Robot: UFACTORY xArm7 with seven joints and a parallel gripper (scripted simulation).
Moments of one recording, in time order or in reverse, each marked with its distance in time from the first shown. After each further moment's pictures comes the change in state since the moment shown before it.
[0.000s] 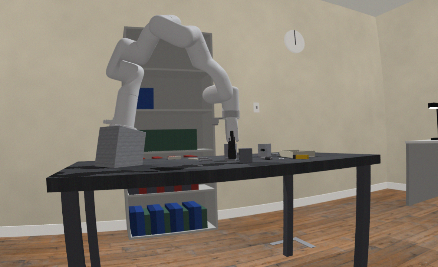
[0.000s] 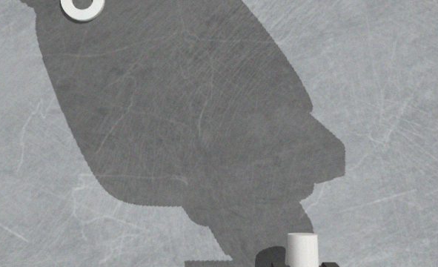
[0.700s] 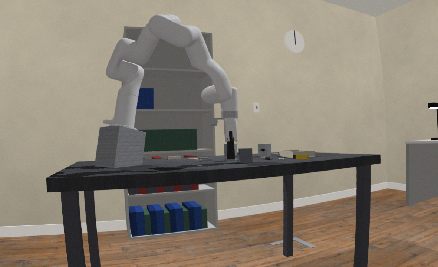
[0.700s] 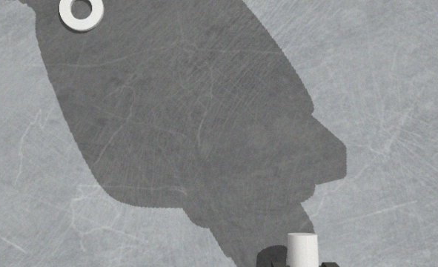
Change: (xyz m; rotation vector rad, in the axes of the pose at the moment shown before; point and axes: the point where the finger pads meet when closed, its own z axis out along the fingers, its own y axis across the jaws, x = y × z) arm 0.005 0.000 0.001 0.000 0.000 -0.001
